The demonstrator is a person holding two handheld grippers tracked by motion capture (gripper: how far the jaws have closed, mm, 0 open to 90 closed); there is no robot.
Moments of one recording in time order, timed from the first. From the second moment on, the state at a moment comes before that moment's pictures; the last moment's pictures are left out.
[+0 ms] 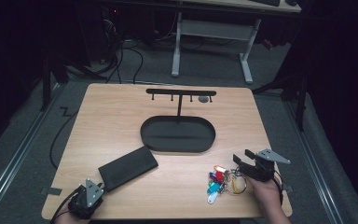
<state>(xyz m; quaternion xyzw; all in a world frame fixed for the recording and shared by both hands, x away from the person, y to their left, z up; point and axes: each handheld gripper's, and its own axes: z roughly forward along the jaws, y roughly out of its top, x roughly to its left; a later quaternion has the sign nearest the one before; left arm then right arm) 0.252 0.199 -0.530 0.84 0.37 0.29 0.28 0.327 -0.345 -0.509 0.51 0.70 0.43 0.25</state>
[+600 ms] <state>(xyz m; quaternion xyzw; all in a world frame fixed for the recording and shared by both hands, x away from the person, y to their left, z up) 0.232 0.178 -0.521 0.85 0.32 0.28 0.31 0.323 -0.349 -0.510 0.52 0.70 0.43 0.25</state>
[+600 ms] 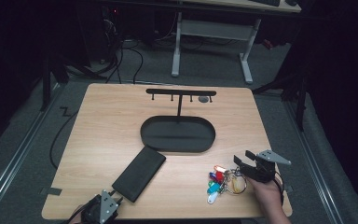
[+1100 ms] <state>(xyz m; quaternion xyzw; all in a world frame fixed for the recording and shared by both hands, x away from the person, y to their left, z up) 0.292 0.117 -0.506 0.85 0.28 0.22 0.39 0.313 -0.362 -0.514 0.53 0.69 0.43 0.25</state>
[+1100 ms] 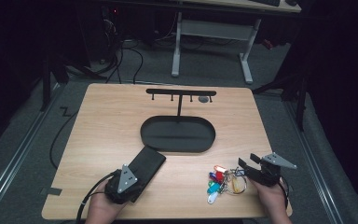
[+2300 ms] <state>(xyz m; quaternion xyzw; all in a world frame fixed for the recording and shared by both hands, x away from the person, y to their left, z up) 0.274 0.111 -0.527 0.87 0.23 0.29 0.32 0.318 -0.350 -0.519 0.52 0.71 0.41 0.24</state>
